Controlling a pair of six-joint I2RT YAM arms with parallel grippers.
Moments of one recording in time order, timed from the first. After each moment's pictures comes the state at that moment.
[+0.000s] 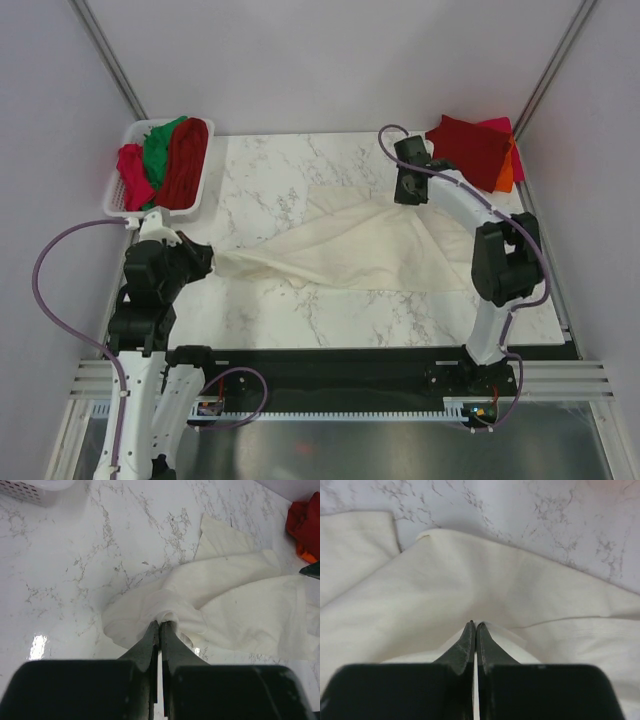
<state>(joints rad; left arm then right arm) -0.01 0.52 0.77 -0.65 0.09 -0.44 0.31 1.91 1.50 -0.59 0.27 0.43</state>
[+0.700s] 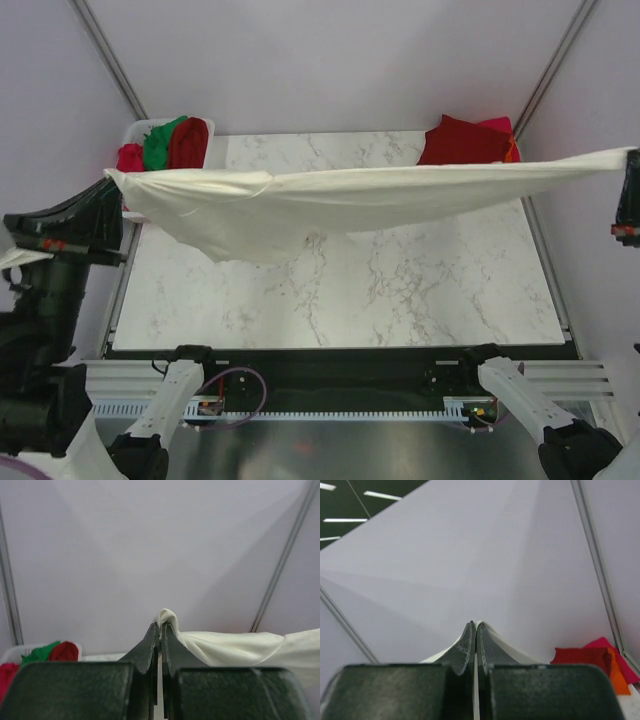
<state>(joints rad) -0.04 0.72 1.78 -0.66 0.14 -0.26 0.23 0.82 1.97 -0.69 0.31 0.36</state>
